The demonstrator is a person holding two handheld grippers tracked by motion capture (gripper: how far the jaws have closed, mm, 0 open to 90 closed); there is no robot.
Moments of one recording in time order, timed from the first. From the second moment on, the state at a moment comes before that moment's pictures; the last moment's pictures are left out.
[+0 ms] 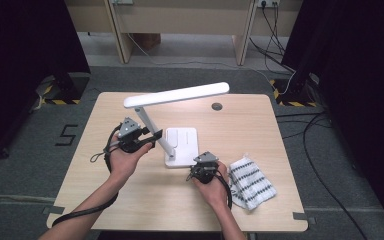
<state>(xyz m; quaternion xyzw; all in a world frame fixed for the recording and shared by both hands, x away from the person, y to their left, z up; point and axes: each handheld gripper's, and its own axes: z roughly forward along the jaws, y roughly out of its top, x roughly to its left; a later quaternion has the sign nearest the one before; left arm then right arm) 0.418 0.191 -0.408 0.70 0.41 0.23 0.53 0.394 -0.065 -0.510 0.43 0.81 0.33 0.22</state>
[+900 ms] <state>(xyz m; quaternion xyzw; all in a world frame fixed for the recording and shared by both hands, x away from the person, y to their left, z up) 0.378 0.218 -0.435 0.72 0.39 0.23 0.52 0.373 -0.126 -0.470 0.46 0.78 0.35 0.25</state>
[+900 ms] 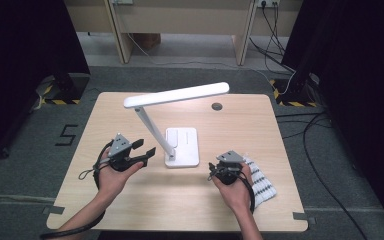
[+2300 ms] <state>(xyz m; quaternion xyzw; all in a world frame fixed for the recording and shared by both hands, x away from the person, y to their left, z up) 0.363 0.227 -0.458 0.74 0.40 0.21 0.50 0.328 -0.221 -0.471 0.48 0.78 0.34 0.22</state>
